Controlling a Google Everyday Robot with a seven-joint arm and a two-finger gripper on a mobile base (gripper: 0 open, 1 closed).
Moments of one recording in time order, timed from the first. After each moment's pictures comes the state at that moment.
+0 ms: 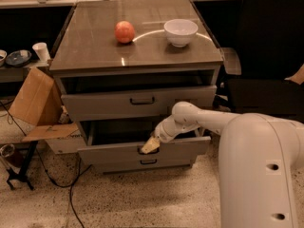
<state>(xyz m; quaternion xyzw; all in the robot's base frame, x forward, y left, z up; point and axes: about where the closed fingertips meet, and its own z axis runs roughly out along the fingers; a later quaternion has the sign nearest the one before) 0.668 -0.001 0.446 -0.49 0.81 0.23 0.21</state>
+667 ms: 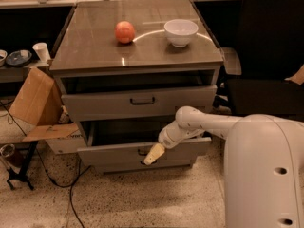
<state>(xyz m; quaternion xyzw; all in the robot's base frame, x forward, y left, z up) 0.640 -0.019 0.435 -0.49 0.82 0.23 0.19</state>
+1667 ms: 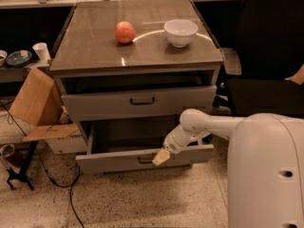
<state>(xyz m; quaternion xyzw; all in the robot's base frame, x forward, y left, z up) 0.609 -0.046 0.429 -0.48 0.83 0.23 0.14</state>
